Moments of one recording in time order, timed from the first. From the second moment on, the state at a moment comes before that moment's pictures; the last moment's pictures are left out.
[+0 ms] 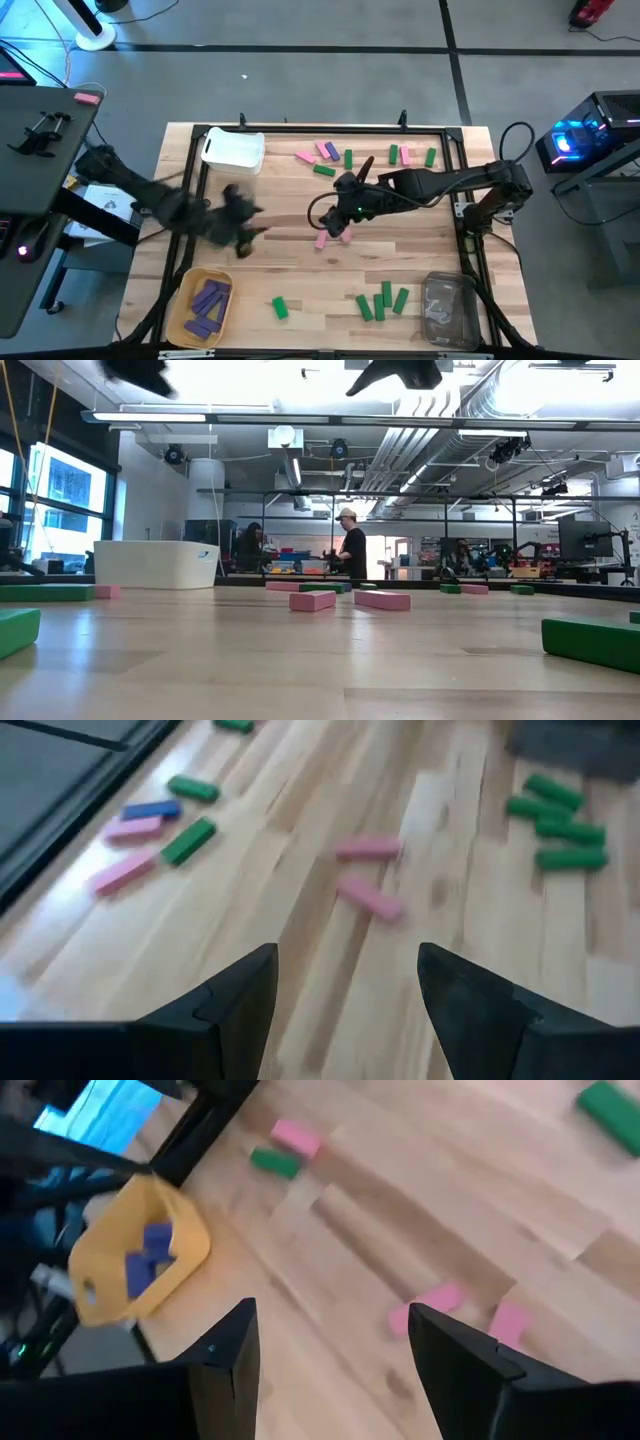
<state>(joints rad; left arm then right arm) -0.48 1.10 1.01 -0.79 -0.61 -0.59 0.16 1.68 1.65 -0.83 0.18 0.97</state>
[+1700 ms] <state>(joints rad) 0.35 1.36 0.91 -0.30 0.02 -0.20 -0.59 2.13 1.65 -0.67 -0.08 0.57</state>
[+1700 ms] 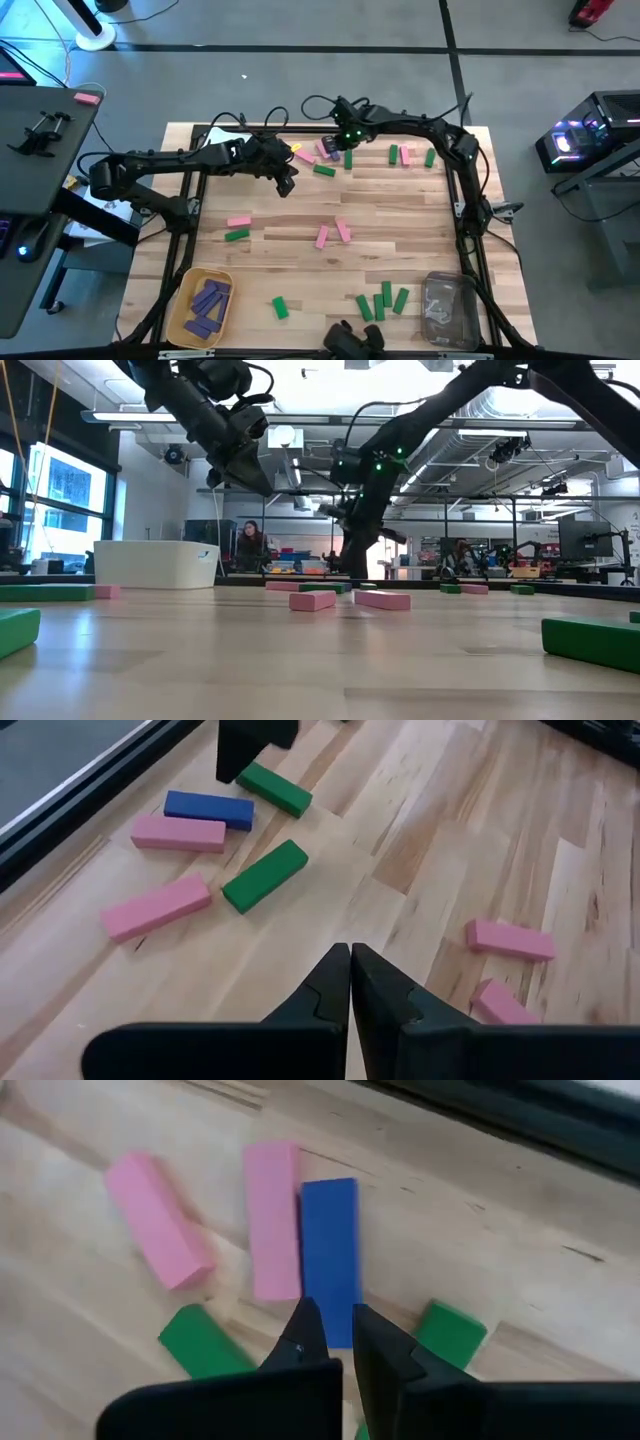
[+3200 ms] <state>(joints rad) 0.35 1.36 0.91 -0.35 0.02 -0.17 -0.32 2.18 1.65 -1.21 -0.19 0.25</state>
